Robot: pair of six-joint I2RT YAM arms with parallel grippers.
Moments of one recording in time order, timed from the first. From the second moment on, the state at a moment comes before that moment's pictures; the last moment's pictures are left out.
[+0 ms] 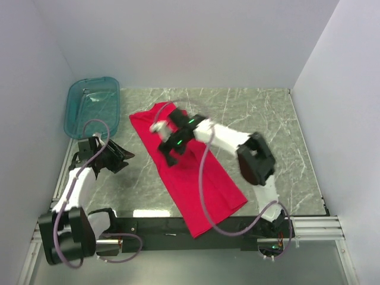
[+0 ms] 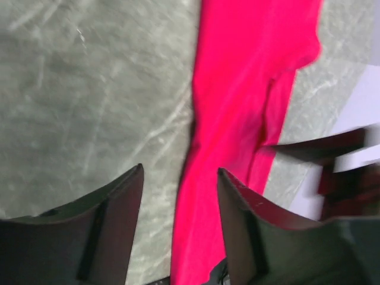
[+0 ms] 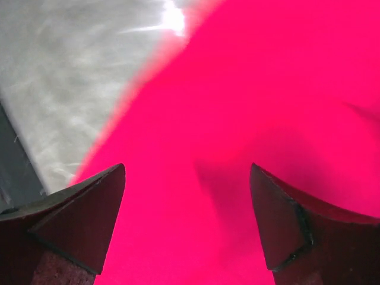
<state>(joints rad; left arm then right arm) 0.20 1.04 0.57 -0.39 0.48 -0.75 0.83 2.11 1.72 -0.75 -0.46 -0.29</state>
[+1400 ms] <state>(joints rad) 0.20 0.92 0.53 -0.30 0.61 -0.73 0.34 2.45 1.90 -0.51 -0.75 0.40</state>
